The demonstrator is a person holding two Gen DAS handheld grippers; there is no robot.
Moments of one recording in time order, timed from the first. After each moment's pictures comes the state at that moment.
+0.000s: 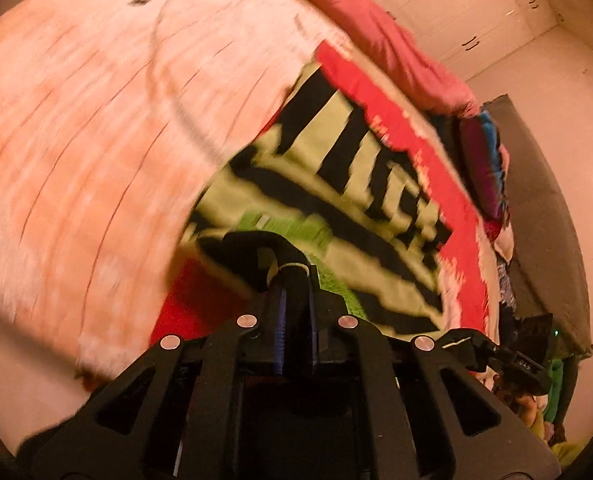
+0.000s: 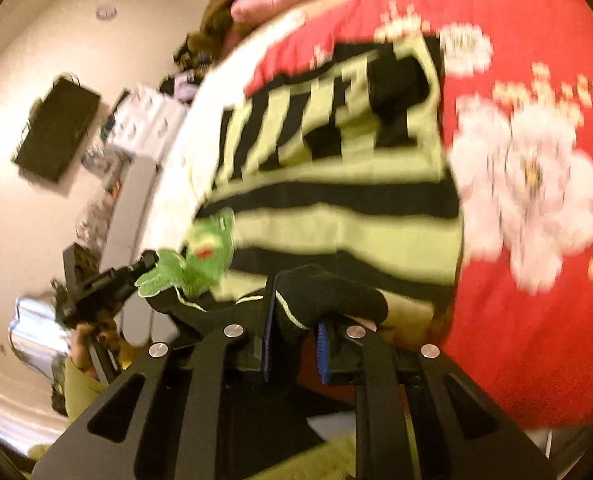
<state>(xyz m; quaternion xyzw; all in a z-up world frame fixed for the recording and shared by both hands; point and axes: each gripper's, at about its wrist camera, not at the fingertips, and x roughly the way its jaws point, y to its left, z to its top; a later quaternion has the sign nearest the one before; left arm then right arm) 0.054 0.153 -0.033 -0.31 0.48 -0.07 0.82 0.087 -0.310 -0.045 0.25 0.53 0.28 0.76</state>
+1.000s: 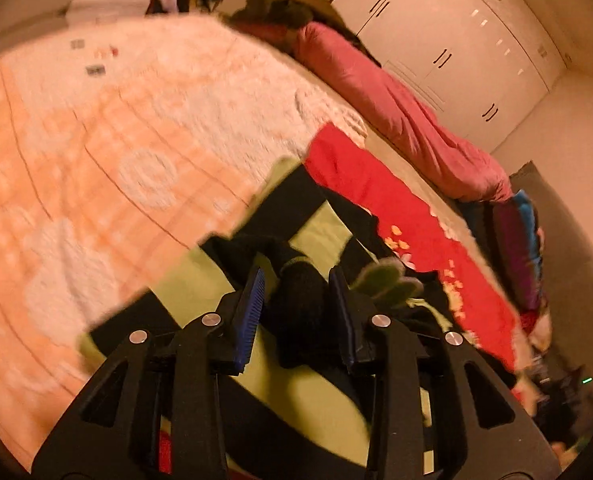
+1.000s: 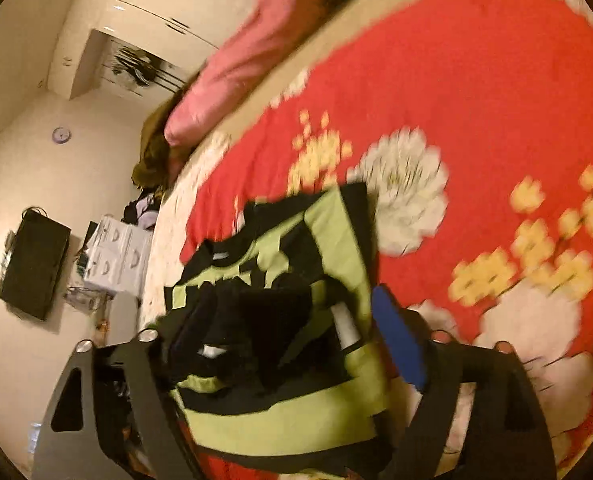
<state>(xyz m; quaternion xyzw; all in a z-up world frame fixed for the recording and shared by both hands) 0.185 0.104 -0.059 -0.29 0.34 0.05 0.89 0.231 -0.372 -0.082 0.36 0.43 0.14 0.82</state>
